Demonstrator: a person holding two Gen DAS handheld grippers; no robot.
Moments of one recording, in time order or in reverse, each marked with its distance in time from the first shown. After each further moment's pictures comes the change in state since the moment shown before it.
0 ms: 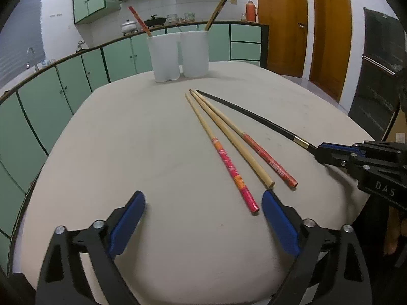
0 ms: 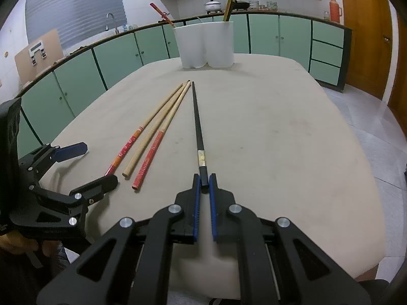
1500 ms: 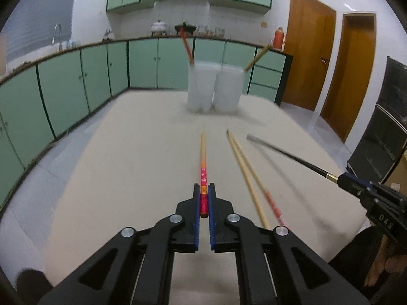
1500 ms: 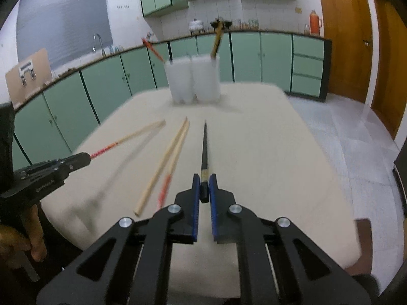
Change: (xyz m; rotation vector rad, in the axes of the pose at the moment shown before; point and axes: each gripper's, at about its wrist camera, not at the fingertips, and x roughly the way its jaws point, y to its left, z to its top) left arm -0.049 0.055 0.053 -0.194 -0.085 0.003; right arm -0.055 0.017 0.048 0.042 -0.145 -0.081
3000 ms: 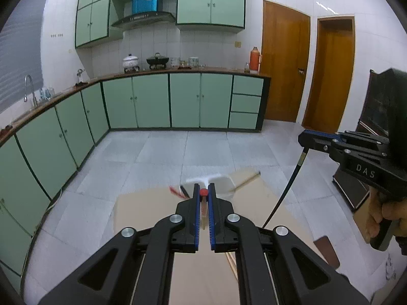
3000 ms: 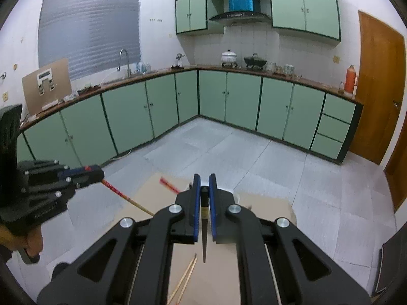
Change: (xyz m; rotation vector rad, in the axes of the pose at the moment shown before) left arm -0.039 0.009 0.290 0.143 -0.061 -0.097; right arm -0.001 0.032 0.342 -0.177 -0.048 0.082
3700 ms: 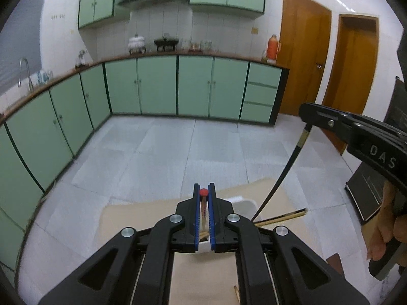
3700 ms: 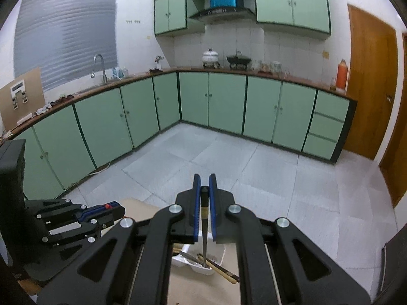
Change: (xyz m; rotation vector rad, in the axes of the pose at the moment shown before) left arm 0.171 0.028 0.031 -0.071 0.106 0.029; right arm 0.148 -0.049 0.033 0.062 0.006 -0.085
